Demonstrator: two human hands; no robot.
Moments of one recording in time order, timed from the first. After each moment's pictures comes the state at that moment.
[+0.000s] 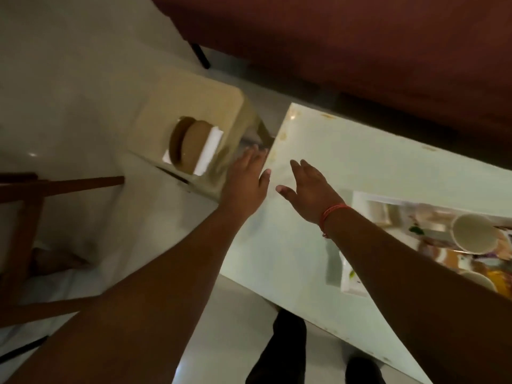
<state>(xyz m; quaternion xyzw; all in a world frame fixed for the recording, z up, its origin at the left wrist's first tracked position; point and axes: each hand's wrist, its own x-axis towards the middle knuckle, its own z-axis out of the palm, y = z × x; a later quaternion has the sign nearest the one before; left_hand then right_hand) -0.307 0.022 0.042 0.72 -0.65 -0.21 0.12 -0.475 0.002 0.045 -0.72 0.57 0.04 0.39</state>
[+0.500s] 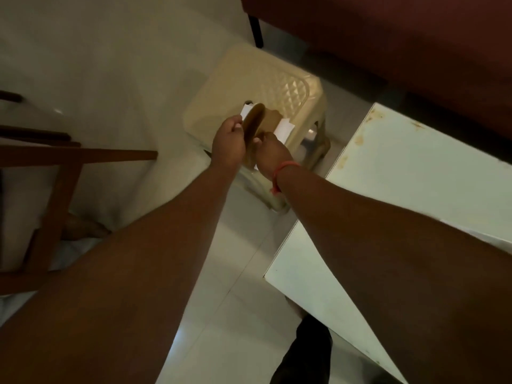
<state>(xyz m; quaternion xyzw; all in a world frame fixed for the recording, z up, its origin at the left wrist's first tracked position) -0.122 -0.022 0.043 0.82 -0.26 -0.36 0.35 -0.216 -0.043 0.043 -0.57 0.57 -0.06 0.59</state>
